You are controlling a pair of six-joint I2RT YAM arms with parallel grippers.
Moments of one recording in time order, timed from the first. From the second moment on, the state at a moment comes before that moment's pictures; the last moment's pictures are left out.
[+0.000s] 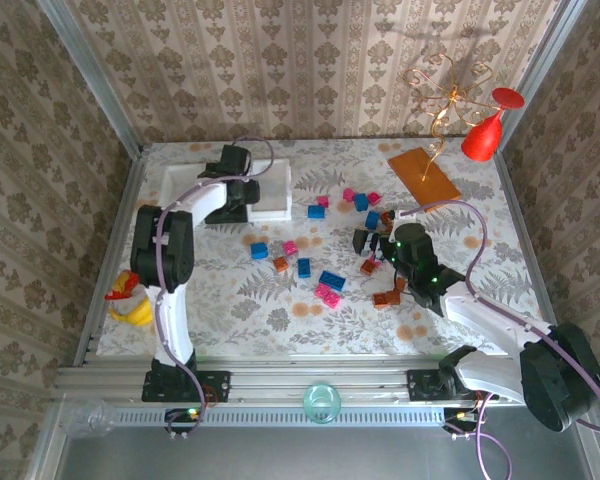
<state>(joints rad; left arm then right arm) -0.31 2.09 1.57 -0.42 -0.03 -0.20 0.47 1.14 0.54 0.14 0.18 0.43</state>
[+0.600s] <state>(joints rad) -0.40 1.68 1.29 -0.35 -0.03 -0.25 0.52 1.17 0.65 0.02 0.11 0.36</state>
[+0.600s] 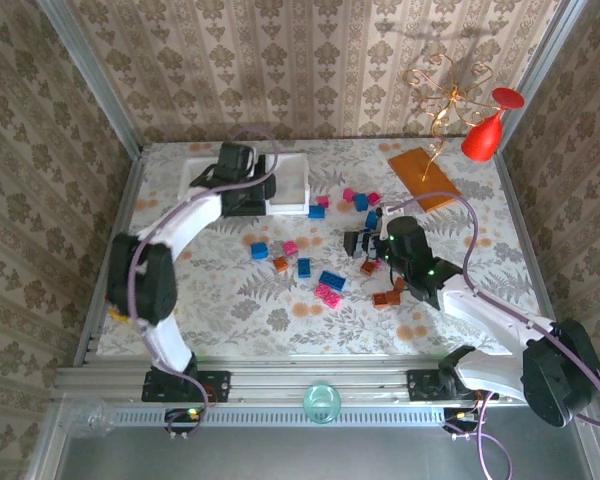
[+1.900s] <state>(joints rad) -0.49 1.65 0.85 -0.19 -0.18 -0.40 0.77 1.35 0.63 0.22 -0.06 0.18</state>
